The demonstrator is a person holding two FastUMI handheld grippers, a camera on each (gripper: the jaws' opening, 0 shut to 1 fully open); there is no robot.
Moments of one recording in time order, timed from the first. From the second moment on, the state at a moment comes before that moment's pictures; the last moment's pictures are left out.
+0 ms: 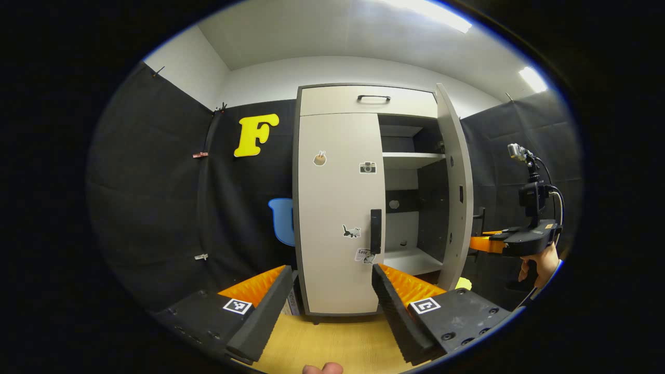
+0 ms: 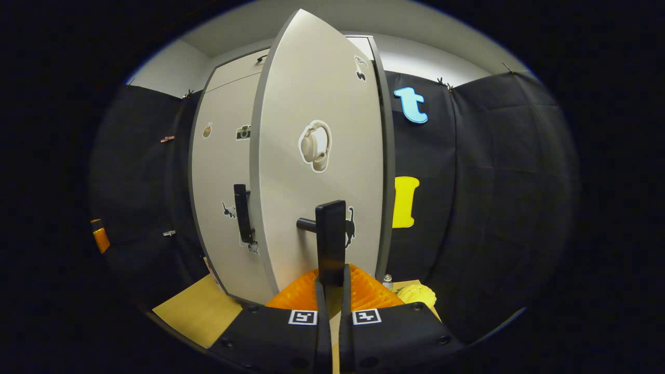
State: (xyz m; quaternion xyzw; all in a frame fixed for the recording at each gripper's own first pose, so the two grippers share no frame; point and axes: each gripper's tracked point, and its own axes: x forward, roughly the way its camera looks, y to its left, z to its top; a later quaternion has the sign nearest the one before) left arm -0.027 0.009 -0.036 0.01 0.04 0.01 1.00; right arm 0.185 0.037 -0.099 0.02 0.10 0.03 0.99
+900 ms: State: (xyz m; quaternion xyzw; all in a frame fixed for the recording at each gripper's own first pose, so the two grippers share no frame) left arm 0.011 -0.087 -0.034 0.01 0.04 -0.06 1.00; right arm 0.174 -0.025 -0.071 0.03 0.06 -0.03 1.00
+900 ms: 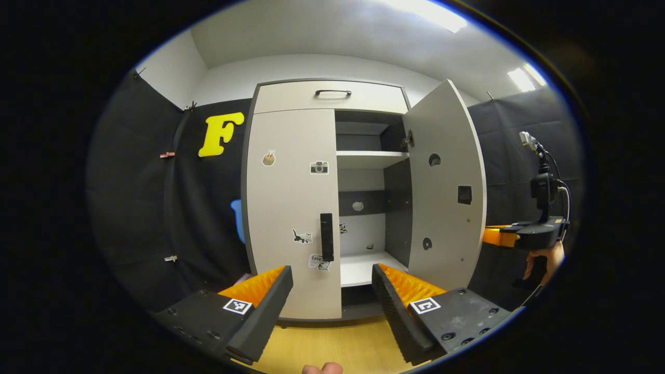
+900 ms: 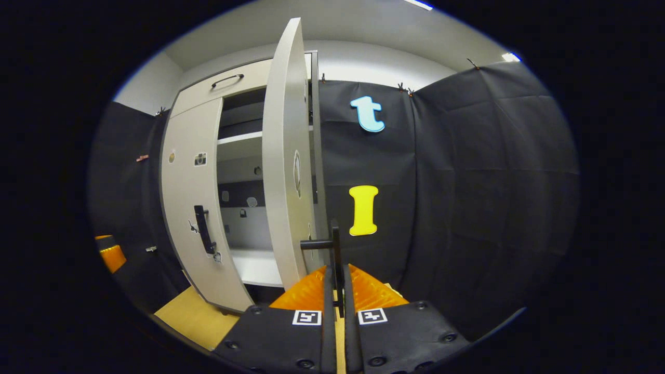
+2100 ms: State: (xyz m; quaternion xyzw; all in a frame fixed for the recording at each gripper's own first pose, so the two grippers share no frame) left arm 0.134 -0.091 -0.055 0.03 0.04 -0.03 1.00; right arm 0.112 -0.030 -0.013 0.04 0.01 -0.06 1.00
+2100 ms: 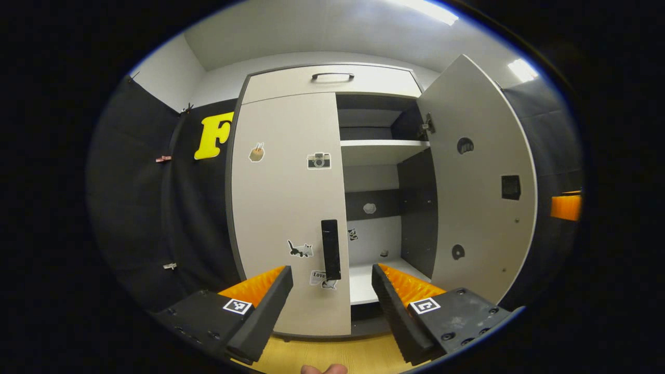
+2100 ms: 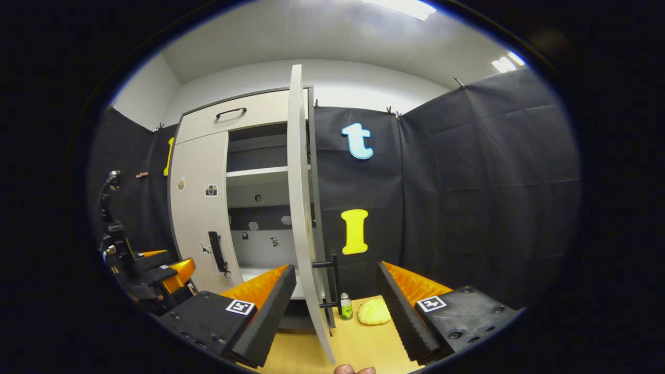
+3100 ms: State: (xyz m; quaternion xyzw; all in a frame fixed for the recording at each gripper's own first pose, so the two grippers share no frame) left arm 0.297 -0.090 -0.103 0.00 0.07 0.00 1.00; right arm 0.096 -0.063 -0.006 0.00 0.01 -0.09 1.00
